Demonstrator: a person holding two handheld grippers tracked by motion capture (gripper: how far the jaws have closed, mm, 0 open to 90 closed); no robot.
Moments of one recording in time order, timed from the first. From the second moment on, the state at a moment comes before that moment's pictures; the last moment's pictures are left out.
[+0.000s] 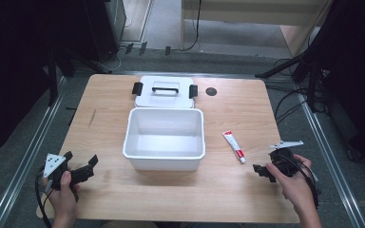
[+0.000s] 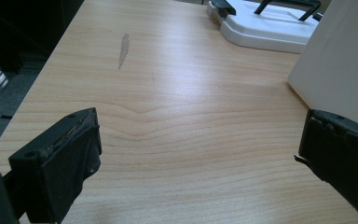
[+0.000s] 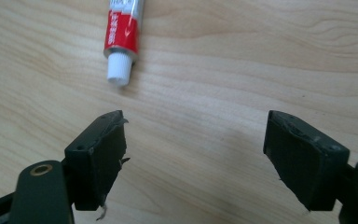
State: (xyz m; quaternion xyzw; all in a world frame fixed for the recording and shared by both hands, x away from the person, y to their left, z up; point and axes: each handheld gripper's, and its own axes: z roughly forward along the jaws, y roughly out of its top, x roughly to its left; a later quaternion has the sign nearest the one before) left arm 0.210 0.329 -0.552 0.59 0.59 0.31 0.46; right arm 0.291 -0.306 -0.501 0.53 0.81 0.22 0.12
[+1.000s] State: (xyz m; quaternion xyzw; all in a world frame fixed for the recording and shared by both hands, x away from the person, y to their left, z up) left arm 0.211 0.330 -0.552 0.59 0.59 0.30 0.47; right arm 0.351 -0.238 -0.483 0.49 0.87 0.05 0.04
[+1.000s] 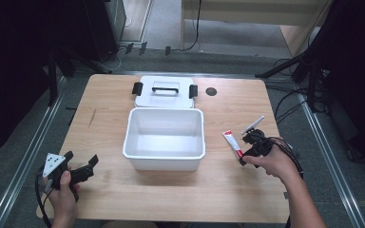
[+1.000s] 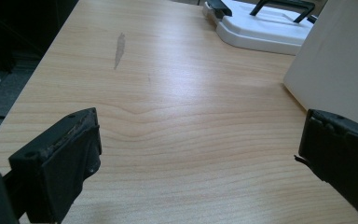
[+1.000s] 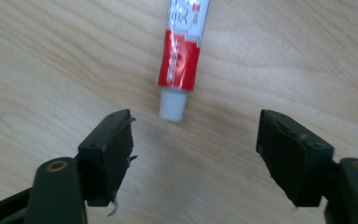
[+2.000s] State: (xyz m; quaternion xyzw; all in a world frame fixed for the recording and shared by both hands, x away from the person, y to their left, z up) left arm 0.212 0.330 -0.552 0.59 0.59 0.29 0.47; right arm 0.388 -0.203 -0.500 0.49 0.87 0.01 0.05
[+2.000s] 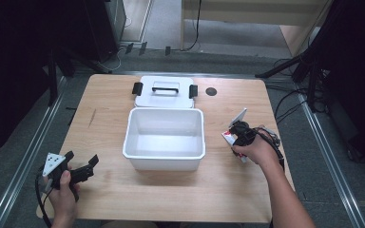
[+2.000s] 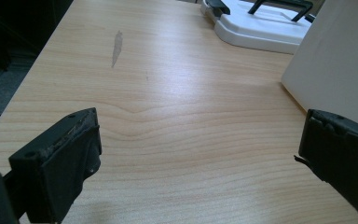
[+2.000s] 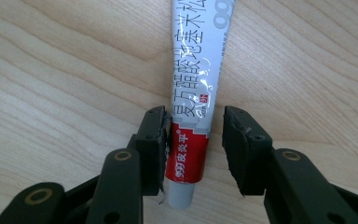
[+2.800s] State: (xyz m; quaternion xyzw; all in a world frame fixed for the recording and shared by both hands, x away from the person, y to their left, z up) left arm 0.213 0.331 -0.552 0.59 0.59 0.29 0.47; right arm 0.390 -0.200 -0.495 0.49 0.87 0.02 0.05
